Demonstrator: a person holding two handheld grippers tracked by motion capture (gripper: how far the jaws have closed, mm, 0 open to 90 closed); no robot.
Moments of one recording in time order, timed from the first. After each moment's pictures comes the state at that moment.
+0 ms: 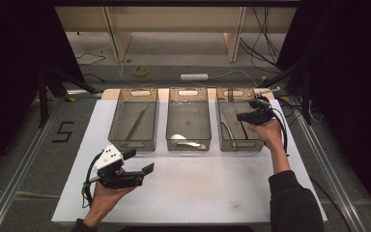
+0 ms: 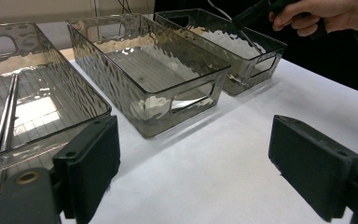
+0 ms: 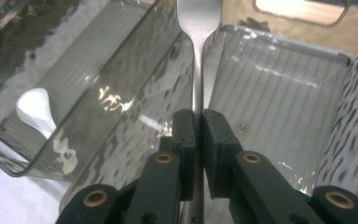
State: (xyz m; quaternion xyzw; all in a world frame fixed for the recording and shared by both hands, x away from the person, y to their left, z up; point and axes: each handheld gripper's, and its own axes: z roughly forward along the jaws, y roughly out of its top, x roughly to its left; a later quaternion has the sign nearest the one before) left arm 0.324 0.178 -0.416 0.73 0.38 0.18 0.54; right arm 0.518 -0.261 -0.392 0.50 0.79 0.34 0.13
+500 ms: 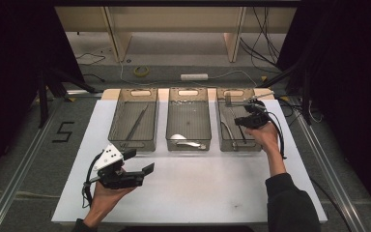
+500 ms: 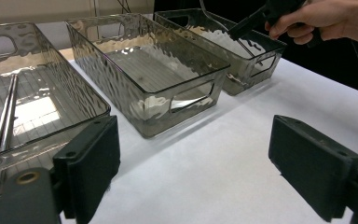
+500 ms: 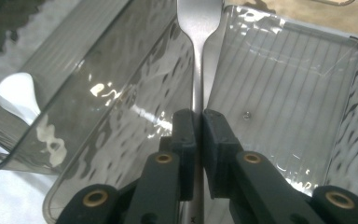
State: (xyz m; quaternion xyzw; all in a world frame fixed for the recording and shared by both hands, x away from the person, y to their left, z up) left arm 0.324 0.178 -0.416 0.73 0.38 0.18 0.54; right arm 0.517 -0.252 -0.406 0.50 0.80 0.31 0.13
